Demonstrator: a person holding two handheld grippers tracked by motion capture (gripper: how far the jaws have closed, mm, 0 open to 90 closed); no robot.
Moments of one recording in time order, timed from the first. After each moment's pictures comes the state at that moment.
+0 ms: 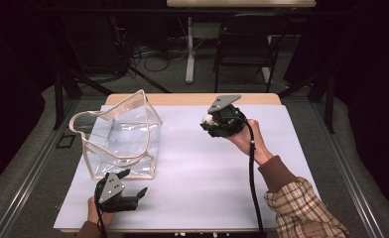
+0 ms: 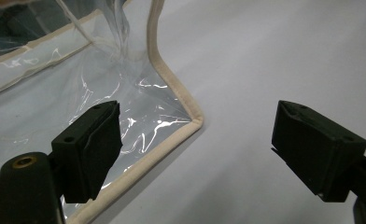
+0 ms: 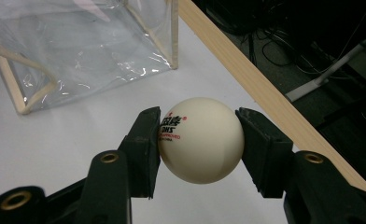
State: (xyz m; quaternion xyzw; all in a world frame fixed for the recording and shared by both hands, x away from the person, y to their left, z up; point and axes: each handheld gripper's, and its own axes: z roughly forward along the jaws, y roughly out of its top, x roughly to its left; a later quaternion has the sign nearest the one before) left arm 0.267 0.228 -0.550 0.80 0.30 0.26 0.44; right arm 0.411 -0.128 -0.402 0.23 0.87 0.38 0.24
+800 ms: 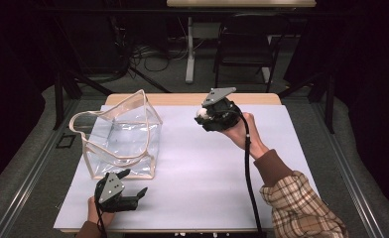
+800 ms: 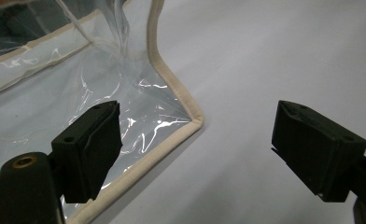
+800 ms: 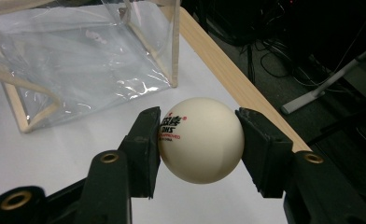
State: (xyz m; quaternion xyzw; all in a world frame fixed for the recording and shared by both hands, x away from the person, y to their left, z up) left arm 0.267 0.228 -0.550 0.80 0.30 0.26 0.44; right arm 0.416 -0.113 -0.383 0.22 0.86 0.39 0.24
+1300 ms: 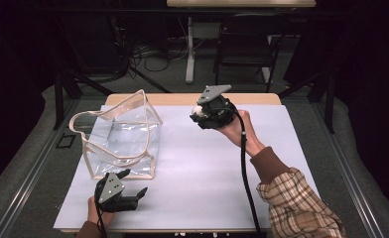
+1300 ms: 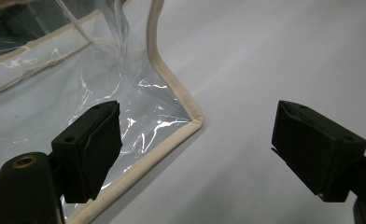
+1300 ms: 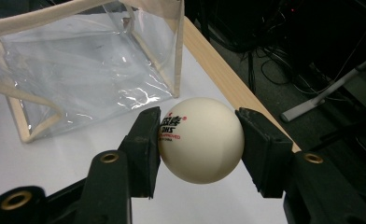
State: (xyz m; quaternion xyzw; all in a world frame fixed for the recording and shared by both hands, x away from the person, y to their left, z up) left arm 0.267 0.229 -0.550 0.80 0.30 0.26 0.44; right arm 0.419 -0.102 -0.377 0.21 0.86 0.39 0.25
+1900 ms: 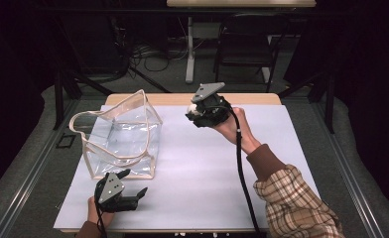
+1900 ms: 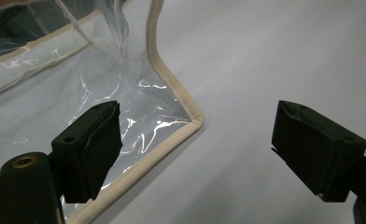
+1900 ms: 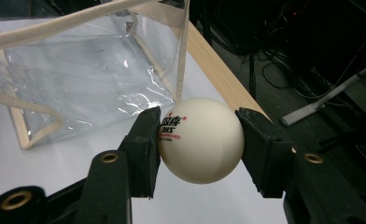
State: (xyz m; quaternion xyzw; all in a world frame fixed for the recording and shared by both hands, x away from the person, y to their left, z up) left arm 0.267 0.229 -0.550 0.80 0.30 0.26 0.45; right arm 0.423 -0.089 -0.373 0.19 0.87 0.39 0.25
